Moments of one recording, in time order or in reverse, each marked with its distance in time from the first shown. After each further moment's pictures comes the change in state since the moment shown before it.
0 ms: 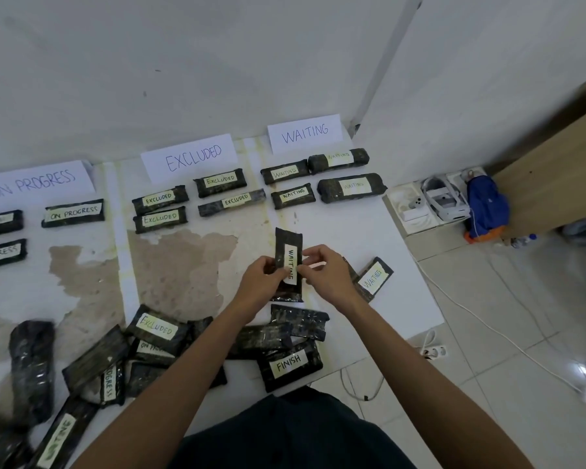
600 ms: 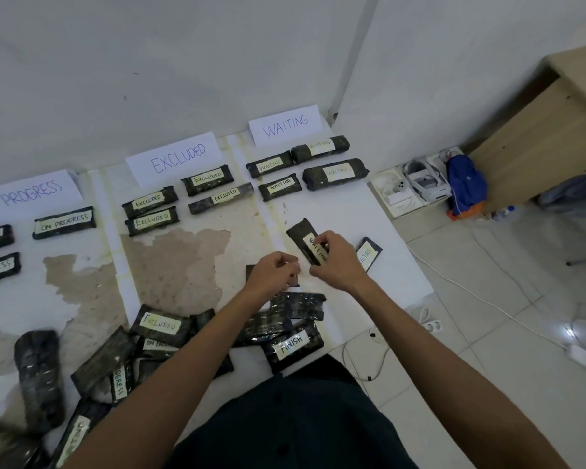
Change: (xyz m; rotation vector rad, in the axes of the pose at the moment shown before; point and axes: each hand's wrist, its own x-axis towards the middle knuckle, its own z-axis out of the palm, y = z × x) left_hand -0.017 0.005 0.012 0.114 -0.221 0.014; right_hand -0.019 0.006 -0.026 -0.412 0.040 -0.100
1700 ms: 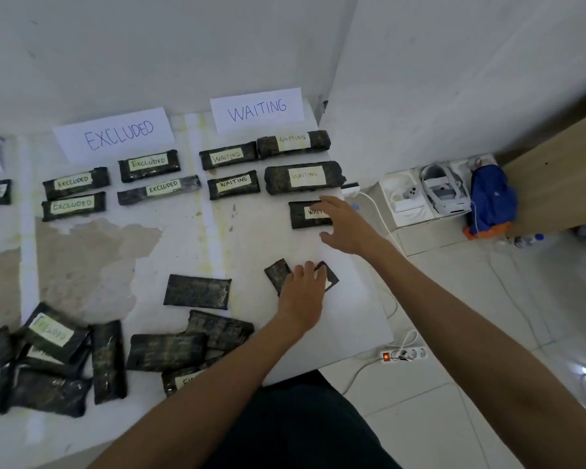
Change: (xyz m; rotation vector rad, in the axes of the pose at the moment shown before) left_hand 0.103 0.006 0.190 1.241 0.181 0.324; right_hand 0.172 0.126 -0.100 -0.345 -0.238 -0.417
